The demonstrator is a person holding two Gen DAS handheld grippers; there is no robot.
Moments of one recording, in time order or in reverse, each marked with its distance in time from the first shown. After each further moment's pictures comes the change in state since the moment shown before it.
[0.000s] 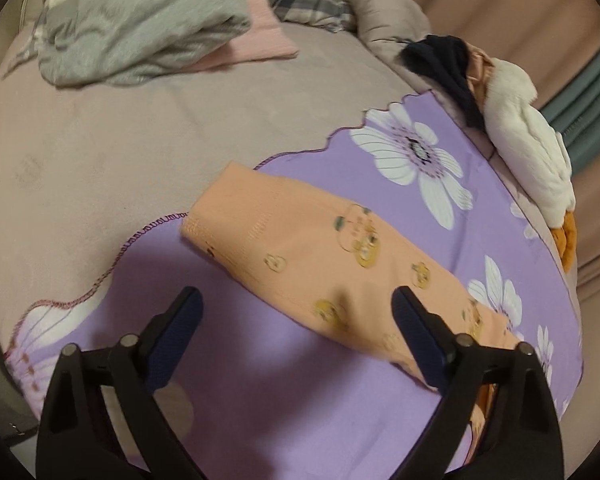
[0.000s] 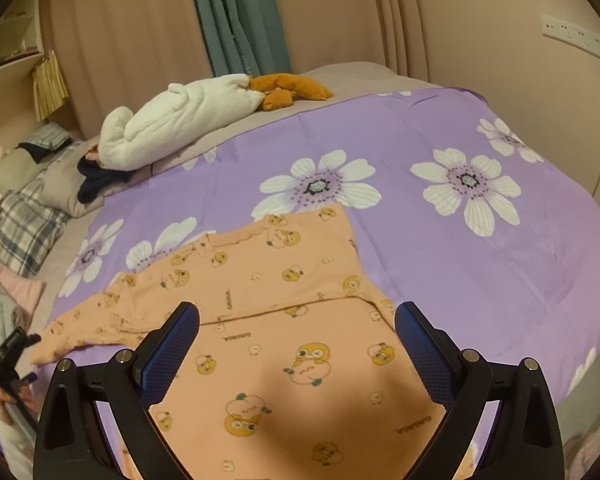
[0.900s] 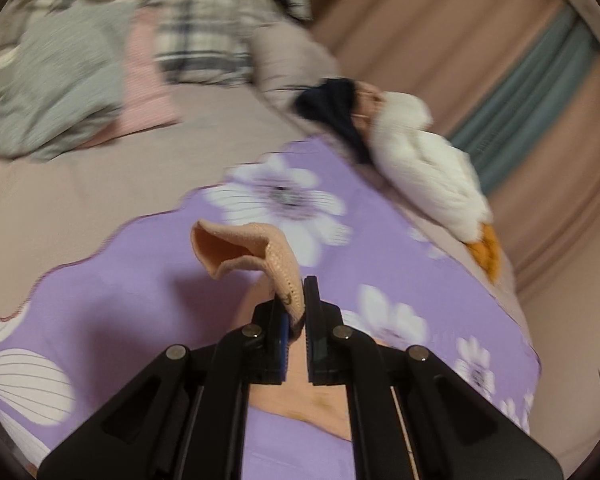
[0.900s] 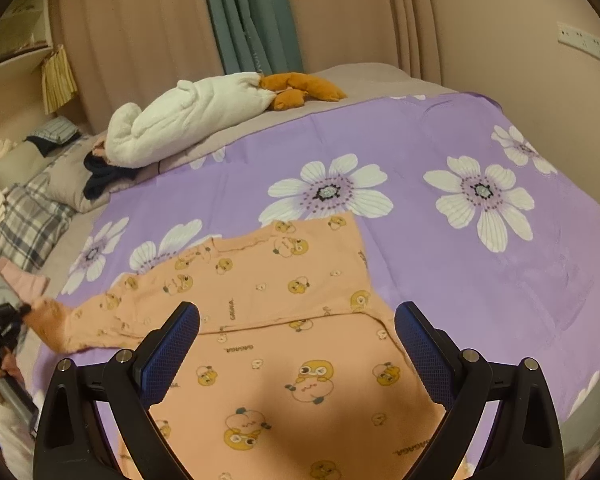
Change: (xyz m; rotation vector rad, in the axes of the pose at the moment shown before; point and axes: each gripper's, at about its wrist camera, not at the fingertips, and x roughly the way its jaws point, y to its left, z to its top) left arm -0.068 -0.106 -0.010 0.120 -0.184 -0.290; right arm 0.009 -0.008 0.012 -0.005 0.001 0.029
